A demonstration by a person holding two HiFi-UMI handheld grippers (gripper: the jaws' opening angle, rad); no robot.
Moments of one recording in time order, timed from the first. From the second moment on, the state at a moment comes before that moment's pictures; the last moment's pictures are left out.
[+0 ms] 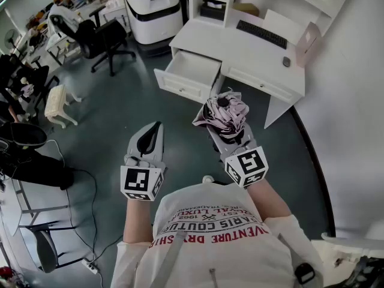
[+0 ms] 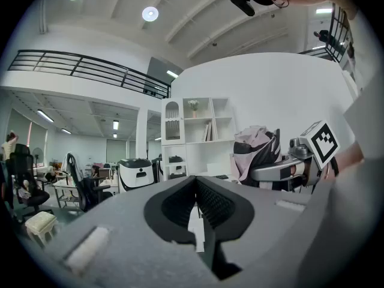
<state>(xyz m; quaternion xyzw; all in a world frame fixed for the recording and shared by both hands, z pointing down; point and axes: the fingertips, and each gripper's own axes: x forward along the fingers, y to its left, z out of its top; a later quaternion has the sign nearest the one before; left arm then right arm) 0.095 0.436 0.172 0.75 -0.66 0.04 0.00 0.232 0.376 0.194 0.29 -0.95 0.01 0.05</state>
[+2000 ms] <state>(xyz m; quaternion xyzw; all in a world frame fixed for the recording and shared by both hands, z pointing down) -0.043 0.032 0.236 0.75 -0.66 0.05 0.04 0.076 -0.028 0.287 0.23 -0.96 0.09 0.12</state>
